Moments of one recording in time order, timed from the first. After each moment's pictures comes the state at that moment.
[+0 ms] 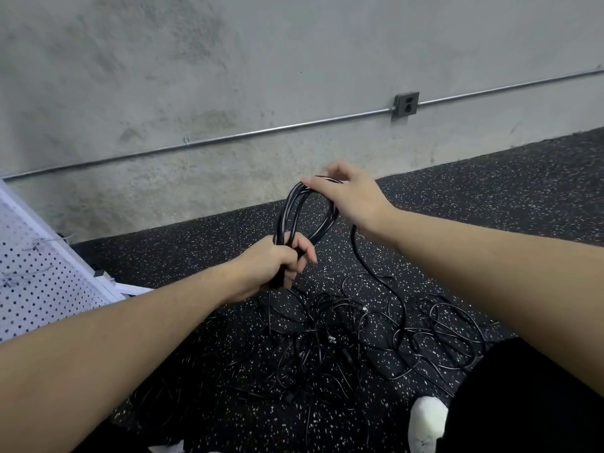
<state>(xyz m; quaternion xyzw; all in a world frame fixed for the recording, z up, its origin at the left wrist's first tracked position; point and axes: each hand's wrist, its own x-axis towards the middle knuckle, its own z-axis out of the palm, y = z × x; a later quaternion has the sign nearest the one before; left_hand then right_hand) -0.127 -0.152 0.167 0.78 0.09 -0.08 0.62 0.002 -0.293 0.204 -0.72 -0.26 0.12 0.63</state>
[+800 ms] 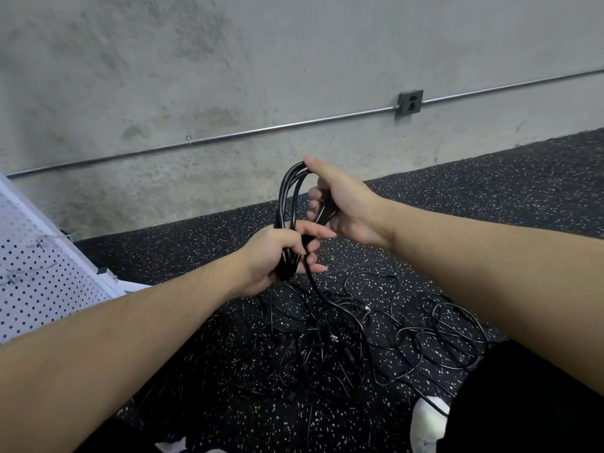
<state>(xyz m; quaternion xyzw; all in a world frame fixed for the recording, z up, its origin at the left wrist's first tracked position) -0.123 -0.162 0.174 0.62 0.06 -0.08 0.77 -0.014 -0.276 0.216 -0.59 -0.13 0.35 0.72</state>
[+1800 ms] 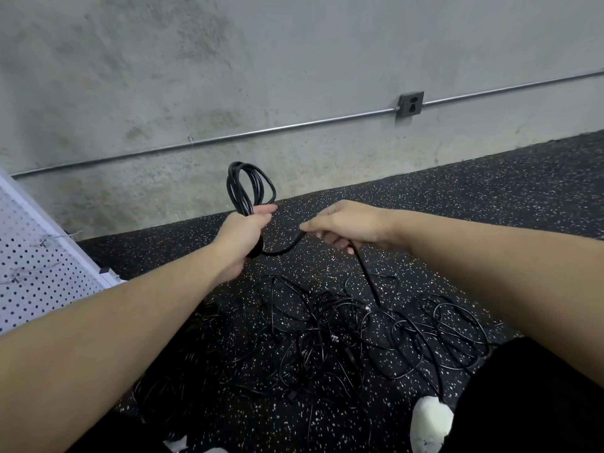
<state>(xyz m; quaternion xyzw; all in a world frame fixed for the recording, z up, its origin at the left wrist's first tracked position) -0.112 -0.120 0.173 0.74 0.30 0.12 0.59 -0.006 -0.303 0.203 -0.78 -0.37 0.35 0.36</state>
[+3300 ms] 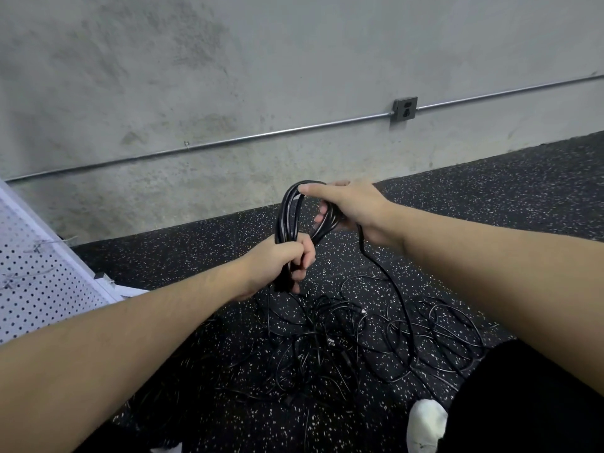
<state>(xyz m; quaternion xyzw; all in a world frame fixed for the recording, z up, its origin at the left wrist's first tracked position) -0.128 -0.164 0.179 0.77 0.03 -0.08 0.63 -0.005 -0.301 0.214 -0.69 -0.22 0.26 0.64</state>
